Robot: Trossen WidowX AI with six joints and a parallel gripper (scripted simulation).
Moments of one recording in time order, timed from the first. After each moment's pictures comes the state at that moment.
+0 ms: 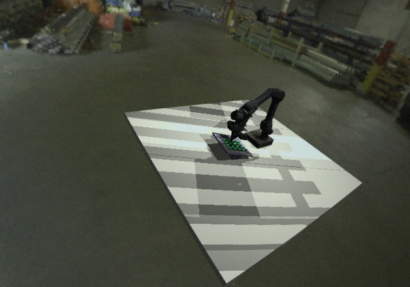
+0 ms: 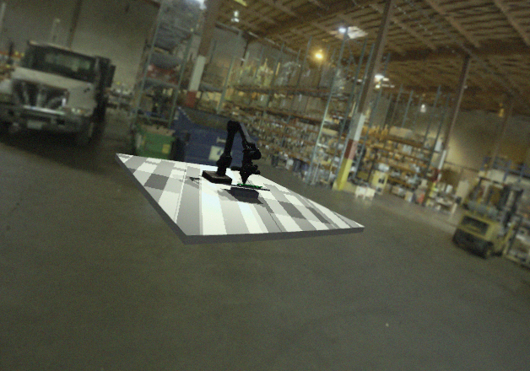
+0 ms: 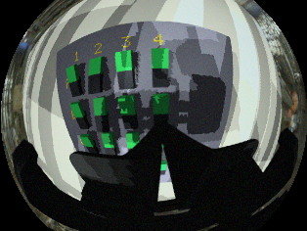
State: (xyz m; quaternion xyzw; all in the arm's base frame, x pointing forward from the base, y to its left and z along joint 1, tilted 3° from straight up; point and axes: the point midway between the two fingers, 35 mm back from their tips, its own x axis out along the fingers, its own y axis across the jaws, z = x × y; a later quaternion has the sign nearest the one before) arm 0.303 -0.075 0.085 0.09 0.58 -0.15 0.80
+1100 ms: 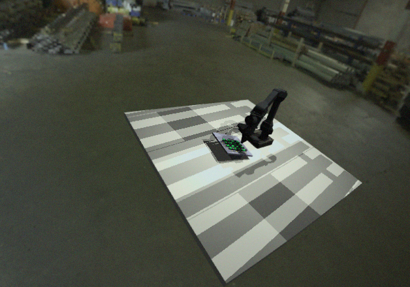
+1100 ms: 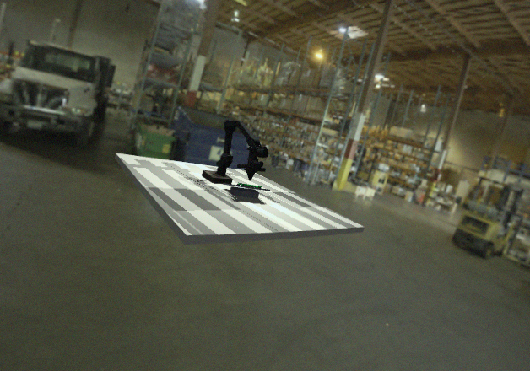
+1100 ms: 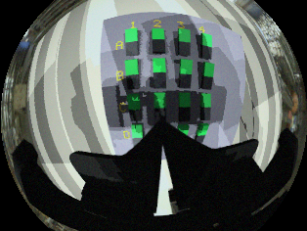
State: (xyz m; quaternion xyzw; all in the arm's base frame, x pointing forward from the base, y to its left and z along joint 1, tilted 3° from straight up) arm 0.282 -0.003 0.096 0.09 0.57 -0.14 0.80
